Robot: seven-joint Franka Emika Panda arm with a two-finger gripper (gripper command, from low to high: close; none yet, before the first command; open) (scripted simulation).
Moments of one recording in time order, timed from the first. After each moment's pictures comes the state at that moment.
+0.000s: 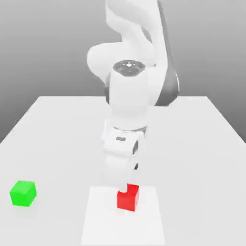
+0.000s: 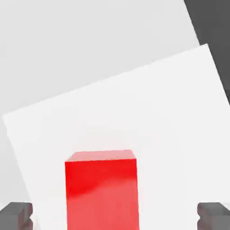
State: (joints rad) arm 0.37 0.01 -0.33 -2.81 0.01 2.82 -0.45
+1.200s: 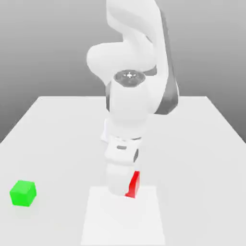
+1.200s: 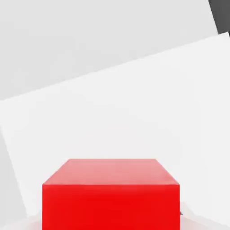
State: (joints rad) arm 0.31 -0.01 -0.27 -2.82 0.00 2.81 -0.45
